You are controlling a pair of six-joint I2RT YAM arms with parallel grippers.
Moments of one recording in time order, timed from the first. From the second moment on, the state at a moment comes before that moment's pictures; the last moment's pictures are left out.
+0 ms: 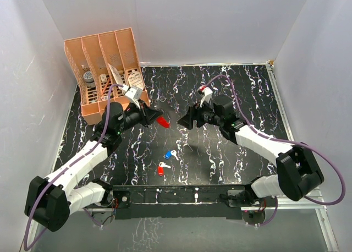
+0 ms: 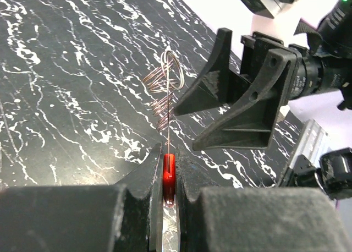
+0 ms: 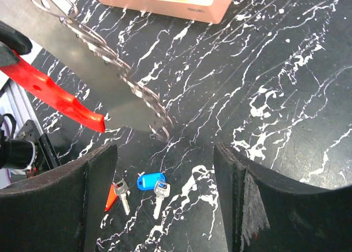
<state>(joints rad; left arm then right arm) -0.46 1.06 0.66 0.27 0.41 -0.39 0.51 1.35 0.77 0.21 -0.46 0.34</state>
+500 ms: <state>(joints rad) -0.46 1.08 0.65 0.32 0.66 -0.37 0.49 1.33 0.82 0.25 -0.59 0.23</state>
